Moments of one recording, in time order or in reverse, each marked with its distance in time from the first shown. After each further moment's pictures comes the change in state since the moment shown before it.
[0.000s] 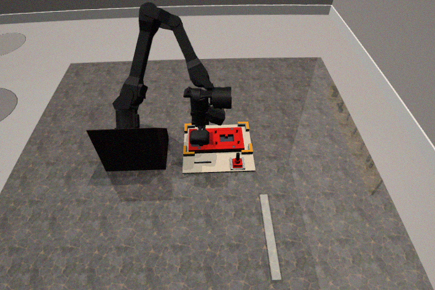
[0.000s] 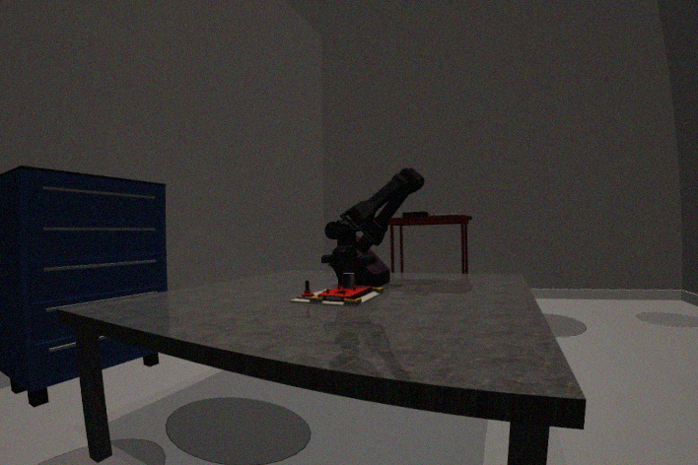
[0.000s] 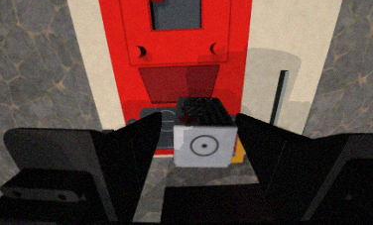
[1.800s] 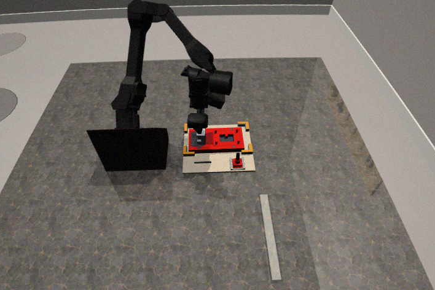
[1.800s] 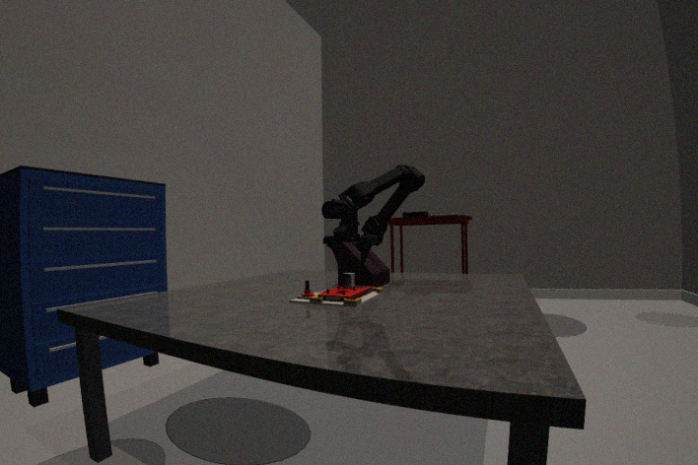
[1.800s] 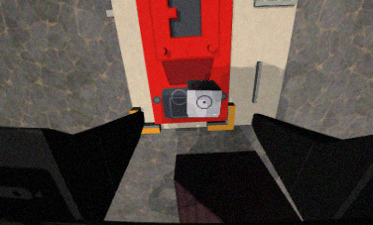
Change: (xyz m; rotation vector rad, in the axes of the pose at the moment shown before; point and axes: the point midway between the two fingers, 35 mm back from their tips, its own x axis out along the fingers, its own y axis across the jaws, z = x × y) arm -0.068 0.007 -0.001 0.023 0.000 0.007
